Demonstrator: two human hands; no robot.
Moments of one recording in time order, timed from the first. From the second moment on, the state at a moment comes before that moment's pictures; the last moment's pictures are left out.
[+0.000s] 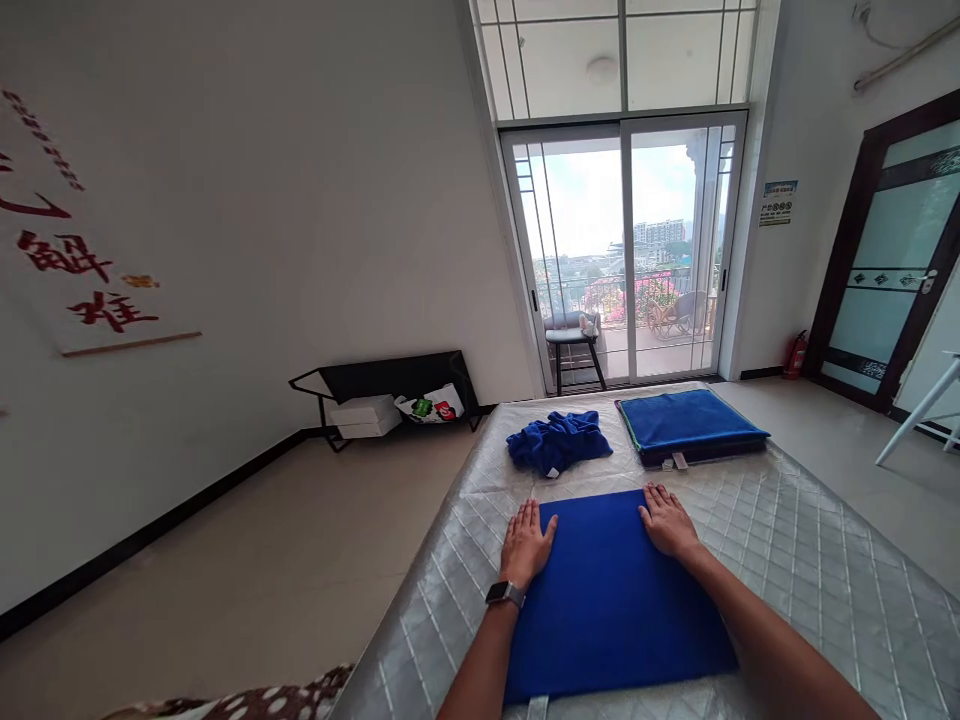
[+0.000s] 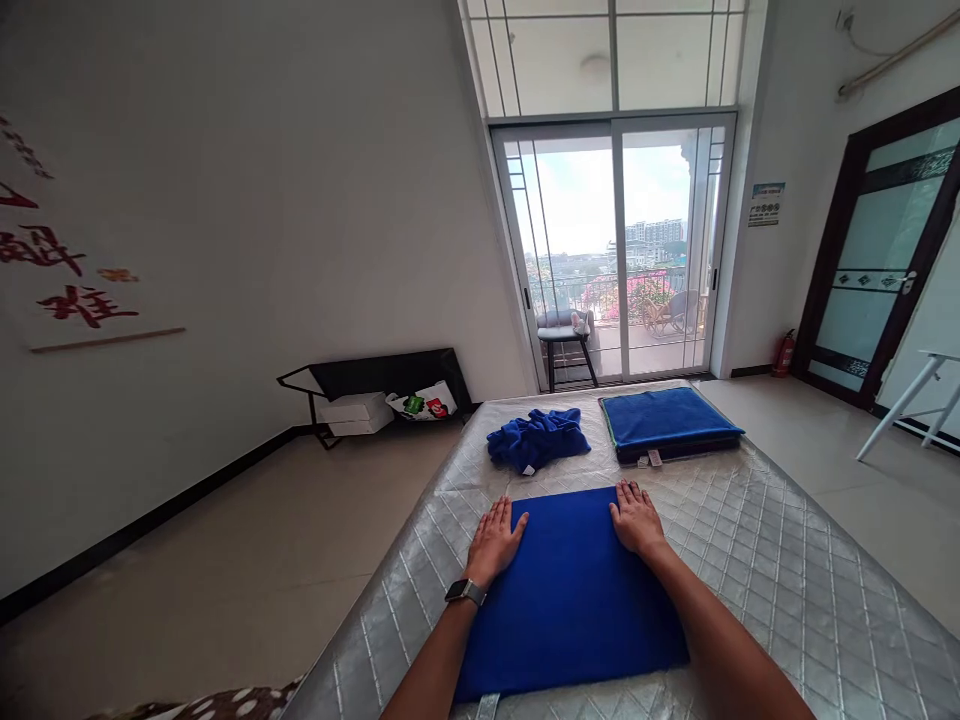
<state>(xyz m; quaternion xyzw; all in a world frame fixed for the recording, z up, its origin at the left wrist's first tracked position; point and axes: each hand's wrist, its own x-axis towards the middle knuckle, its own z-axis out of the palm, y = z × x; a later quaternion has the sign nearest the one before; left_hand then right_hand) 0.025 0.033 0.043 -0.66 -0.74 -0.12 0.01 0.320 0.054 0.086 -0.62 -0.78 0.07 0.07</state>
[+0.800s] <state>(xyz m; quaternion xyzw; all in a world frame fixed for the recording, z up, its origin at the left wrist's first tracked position) 0.090 0.052 0.038 -0.79 -0.60 -0.08 0.09 0.319 0.059 0.078 -0.61 -0.78 0.09 0.09</state>
